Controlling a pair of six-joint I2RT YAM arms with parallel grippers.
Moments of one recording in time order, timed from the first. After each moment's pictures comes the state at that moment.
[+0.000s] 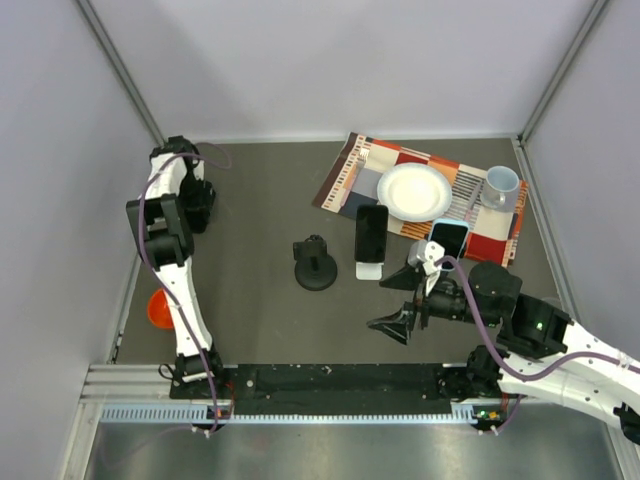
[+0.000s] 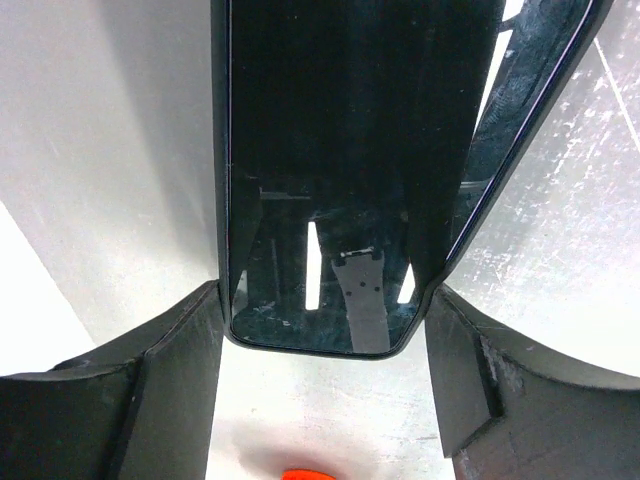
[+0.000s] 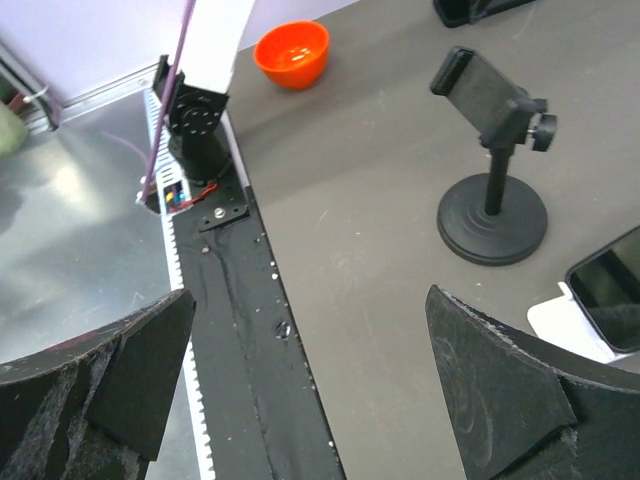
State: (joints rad) left arm 0.21 2.38 2.07 -1.07 -0.09 0.14; right arm 1.06 0.57 0.74 -0.36 -0.23 0.15
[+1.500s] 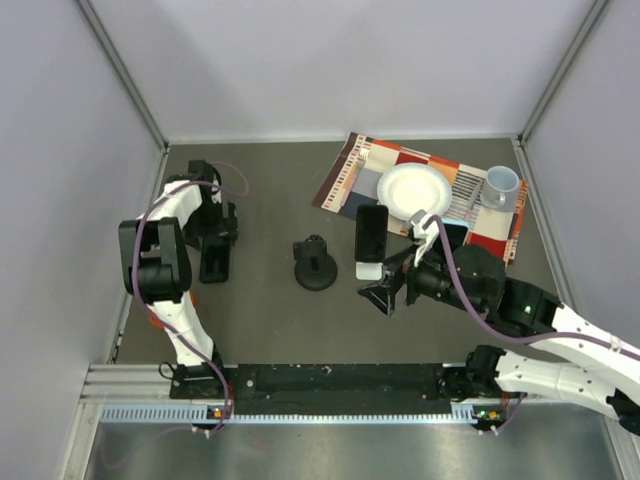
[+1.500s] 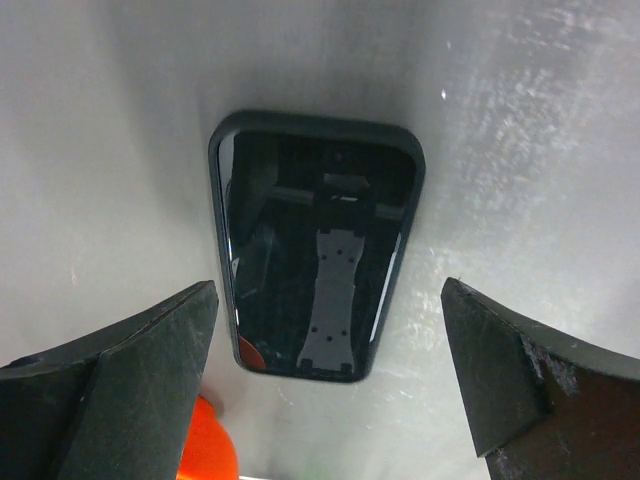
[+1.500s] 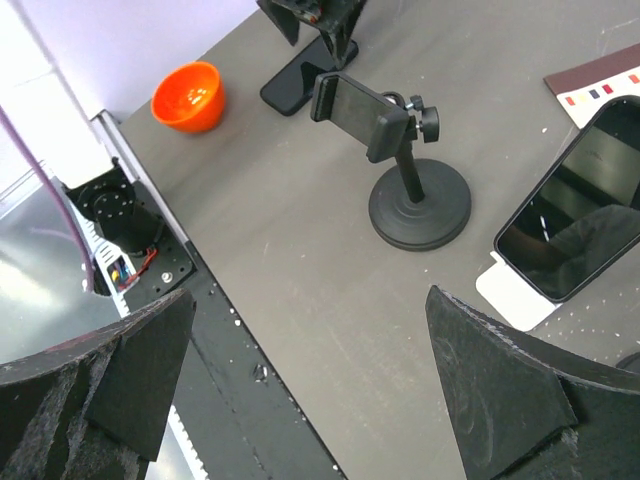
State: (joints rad) left arm 0.07 1.85 1.38 -0.85 -0.07 -0.12; right arm 1.06 0.74 0.88 -0.41 0.06 0.31
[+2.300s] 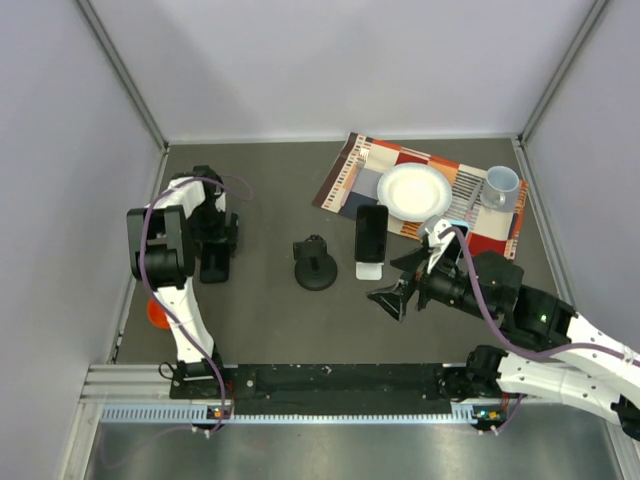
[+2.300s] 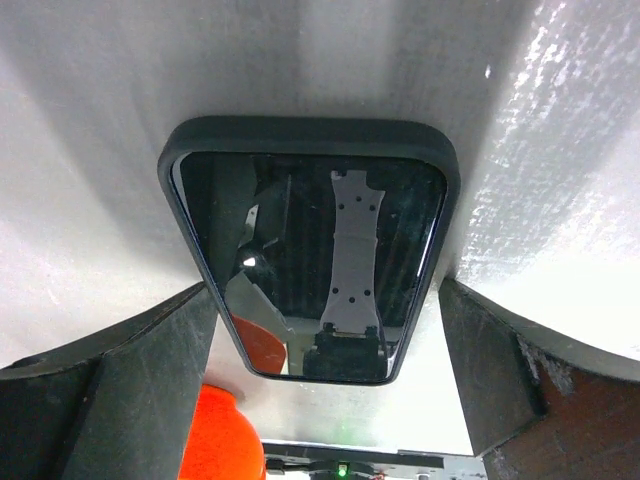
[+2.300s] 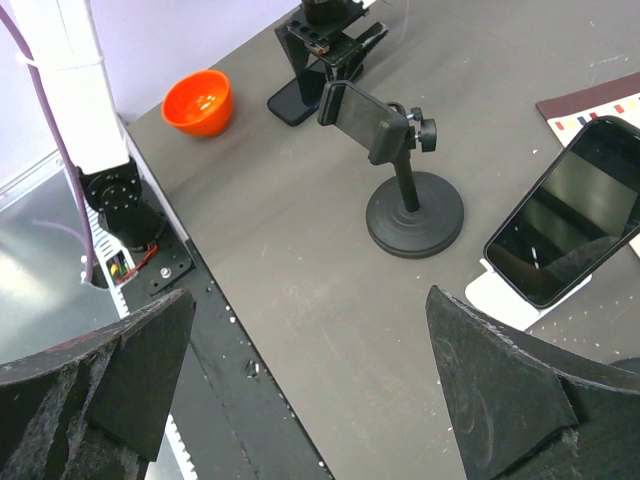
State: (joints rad) left arm 0.08 2.04 1.48 -0.98 -0.07 -0.02; right arm 1.06 0.64 0.86 -0.41 0.04 0.26
